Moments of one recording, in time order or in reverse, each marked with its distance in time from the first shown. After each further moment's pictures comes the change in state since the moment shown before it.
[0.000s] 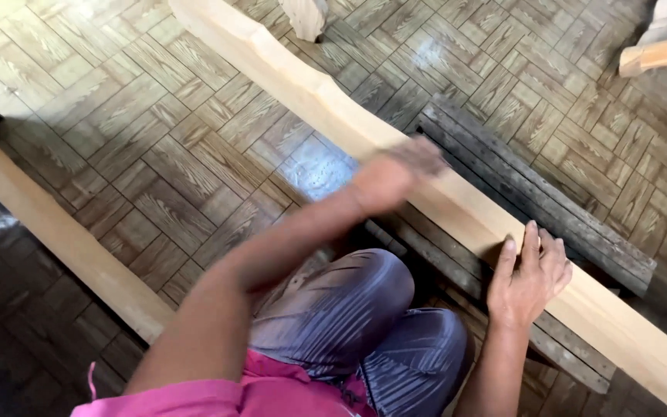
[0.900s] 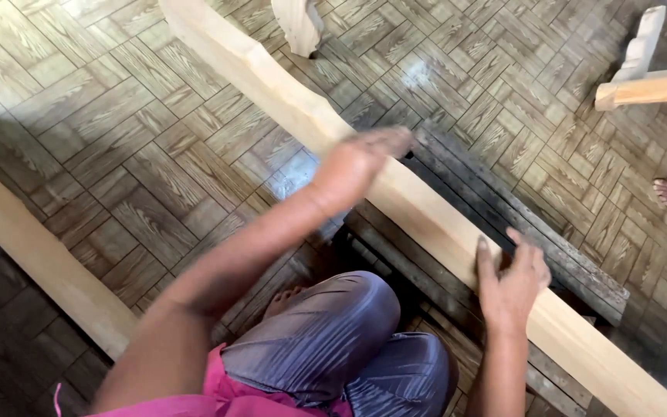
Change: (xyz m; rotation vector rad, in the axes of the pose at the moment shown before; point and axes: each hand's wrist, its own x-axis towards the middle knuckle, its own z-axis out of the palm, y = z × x) left_hand 0.006 -0.009 -0.075 -0.026 0.222 -0.142; right_hand 0.046 -0.022 -0.006 0.093 -0.205 0.095
